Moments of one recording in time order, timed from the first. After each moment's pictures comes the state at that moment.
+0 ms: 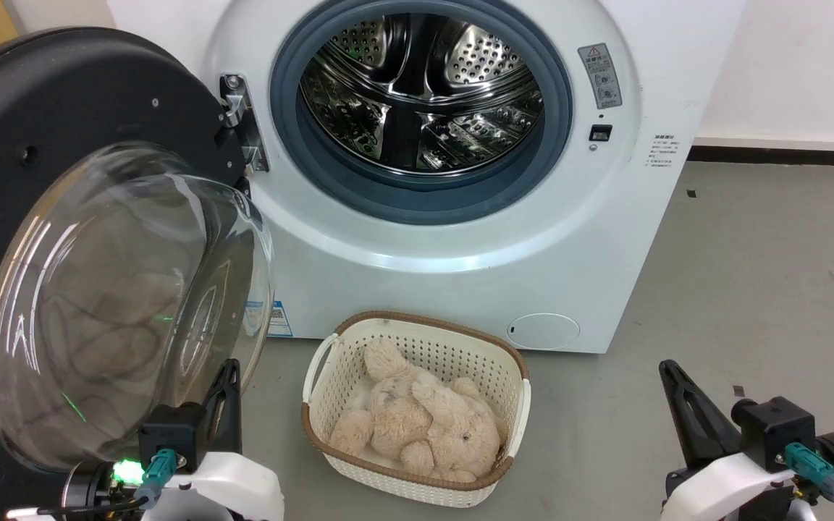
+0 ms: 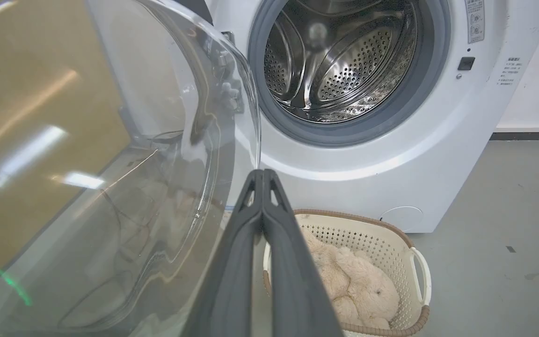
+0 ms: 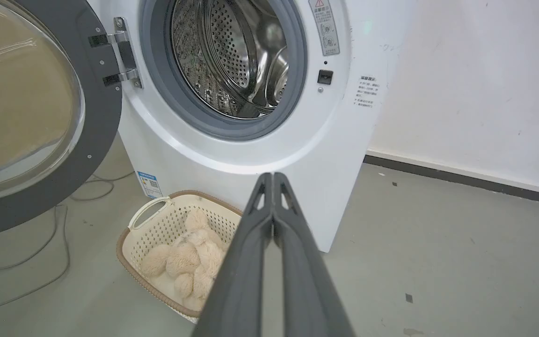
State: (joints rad) left arm 0.01 0.05 0.00 0.00 0.00 0.00 0.00; right arm 0.01 -0.05 0.00 0.00 0.01 0.13 0.00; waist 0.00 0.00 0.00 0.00
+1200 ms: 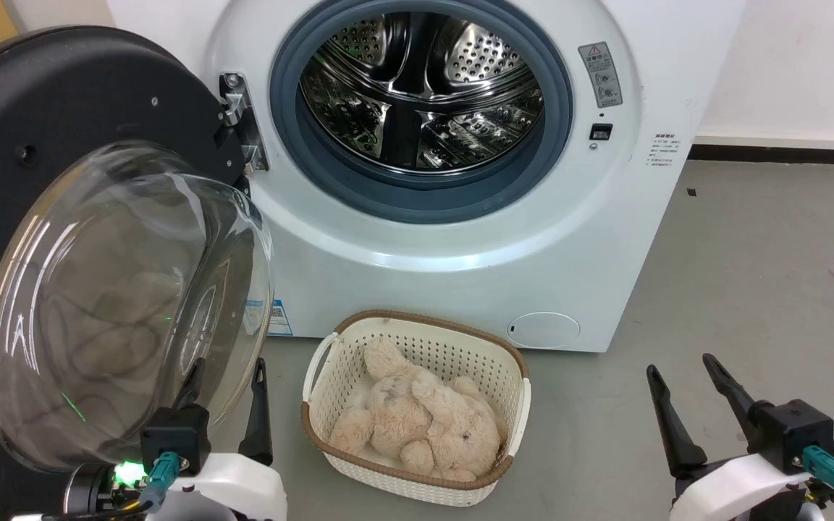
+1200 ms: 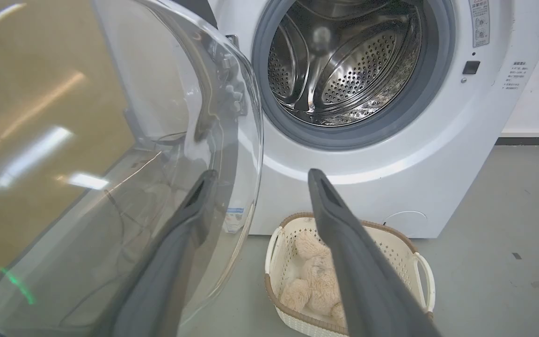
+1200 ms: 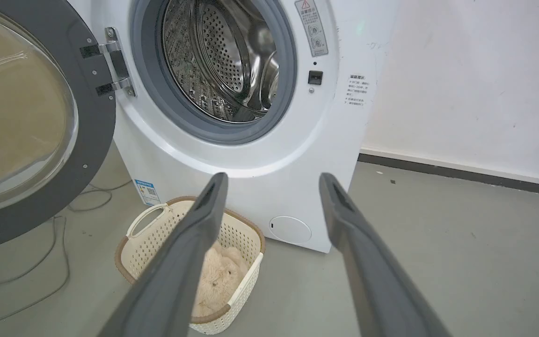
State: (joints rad) left arm 0.01 0.05 -0.01 0.01 0.00 0.04 -0.02; right arm 0.01 -0.05 -0.02 0.02 0.04 0.13 -0.02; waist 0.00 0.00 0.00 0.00
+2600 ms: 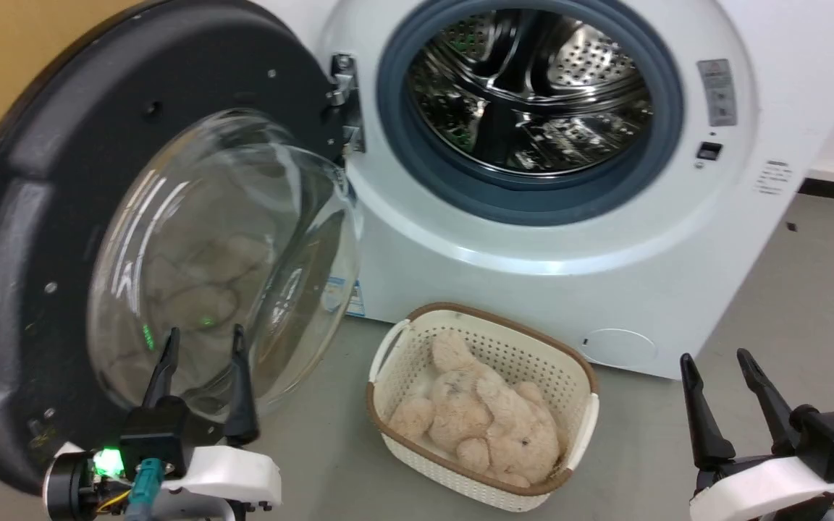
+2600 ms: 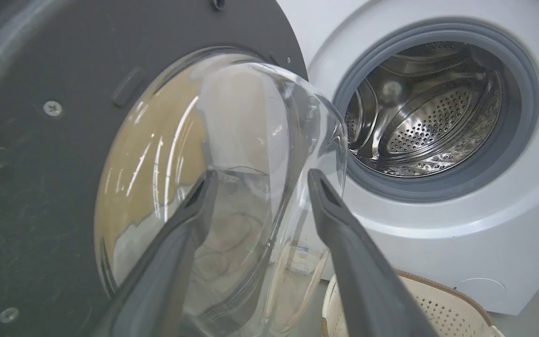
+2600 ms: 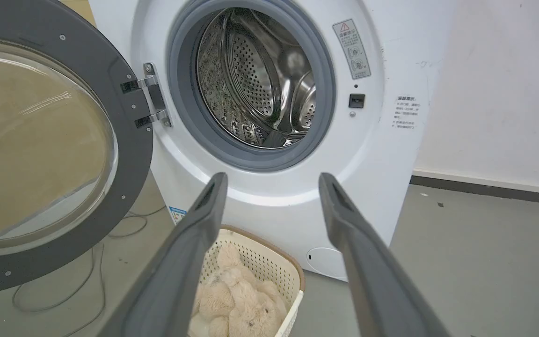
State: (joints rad) left arm 0.00 0.07 -0.05 -0.07 -0.01 0.15 -0.11; right arm 0.02 -0.05 -0.07 0.03 0.12 0.13 -0.11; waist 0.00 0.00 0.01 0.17
